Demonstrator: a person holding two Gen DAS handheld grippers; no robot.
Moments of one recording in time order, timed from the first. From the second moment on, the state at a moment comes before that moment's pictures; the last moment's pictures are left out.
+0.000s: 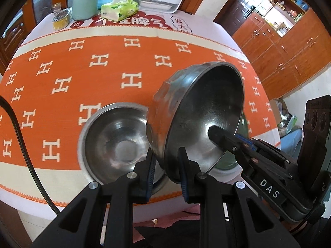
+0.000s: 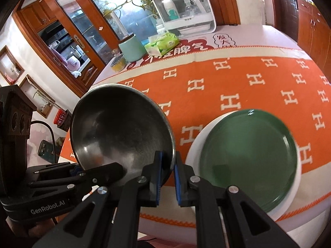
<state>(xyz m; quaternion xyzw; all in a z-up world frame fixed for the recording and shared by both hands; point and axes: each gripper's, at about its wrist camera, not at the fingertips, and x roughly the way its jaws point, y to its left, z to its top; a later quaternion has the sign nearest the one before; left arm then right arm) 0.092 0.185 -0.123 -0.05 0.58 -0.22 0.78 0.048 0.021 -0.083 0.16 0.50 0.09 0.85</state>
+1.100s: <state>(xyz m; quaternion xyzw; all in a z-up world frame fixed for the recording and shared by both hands) 0.104 0.240 -0.150 -0.07 0.61 -0.22 0.75 0.046 0.070 -0.111 0.13 0.57 0.08 0.81</state>
